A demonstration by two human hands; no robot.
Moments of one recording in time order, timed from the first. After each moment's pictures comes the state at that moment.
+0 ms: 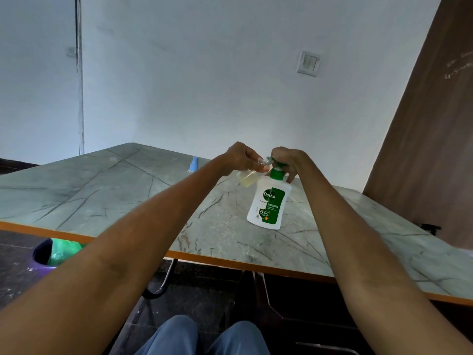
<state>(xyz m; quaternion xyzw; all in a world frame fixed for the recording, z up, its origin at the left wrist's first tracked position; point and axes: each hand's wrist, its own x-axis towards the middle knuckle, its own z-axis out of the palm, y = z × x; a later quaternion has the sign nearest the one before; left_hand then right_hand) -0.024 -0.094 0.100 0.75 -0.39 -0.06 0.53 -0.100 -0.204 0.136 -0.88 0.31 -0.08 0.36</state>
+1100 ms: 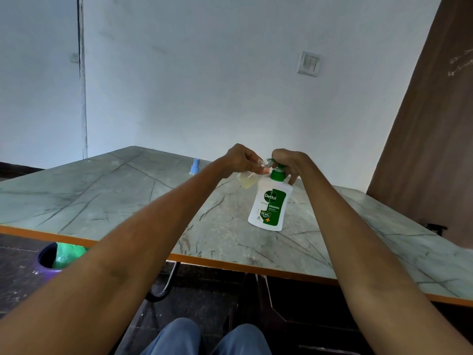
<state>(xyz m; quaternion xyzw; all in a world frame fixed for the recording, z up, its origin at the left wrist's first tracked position) -0.024 -0.093 0.099 0.75 -0.39 -0.06 0.53 -0.096 -0.210 0.133 -0.89 0.29 -0.06 0.35</state>
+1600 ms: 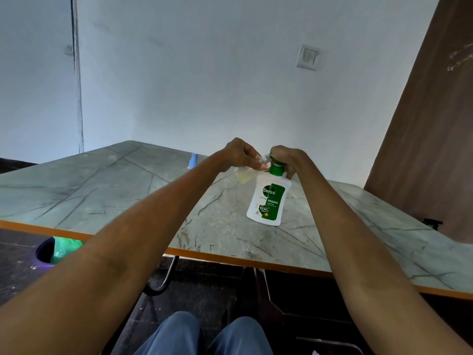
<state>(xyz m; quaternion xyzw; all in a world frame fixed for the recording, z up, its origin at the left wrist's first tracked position) -0.025 -0.093 0.099 0.77 -0.39 -0.05 0.51 -0.091 -0.213 0.126 -0.88 0.30 -0.06 0.36</state>
